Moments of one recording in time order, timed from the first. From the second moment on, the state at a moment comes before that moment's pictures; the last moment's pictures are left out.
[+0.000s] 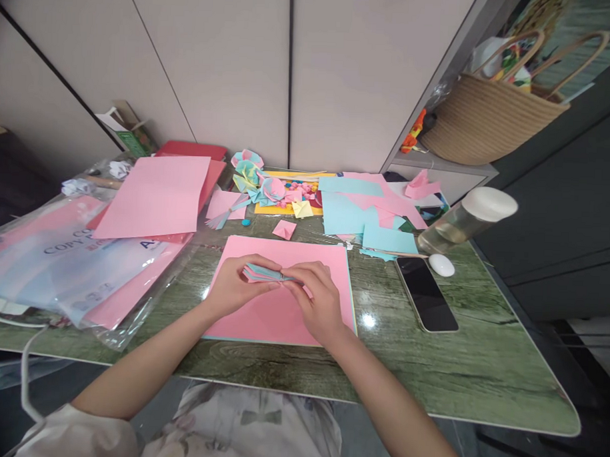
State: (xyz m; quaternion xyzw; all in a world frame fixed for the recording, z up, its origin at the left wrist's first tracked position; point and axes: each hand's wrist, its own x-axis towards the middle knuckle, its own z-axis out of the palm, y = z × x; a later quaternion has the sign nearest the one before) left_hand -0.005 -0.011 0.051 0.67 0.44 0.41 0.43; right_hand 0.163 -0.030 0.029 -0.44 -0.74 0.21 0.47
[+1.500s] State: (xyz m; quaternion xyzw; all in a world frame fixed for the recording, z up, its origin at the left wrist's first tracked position) left_hand 0.001 -0.011 0.040 0.62 0.47 0.43 0.46; right_hand 0.167 -0.026 0.037 -0.46 -0.74 0.20 0.45
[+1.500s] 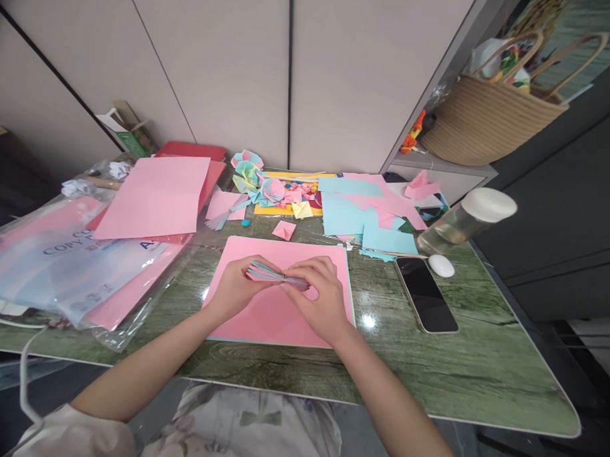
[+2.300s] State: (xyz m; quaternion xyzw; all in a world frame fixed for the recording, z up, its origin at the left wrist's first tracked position) left_hand 0.010 -0.019 0.037 0.60 0.46 0.45 0.47; right_hand 0.168 -0.025 0.028 -0.41 -0.75 0.10 0.52
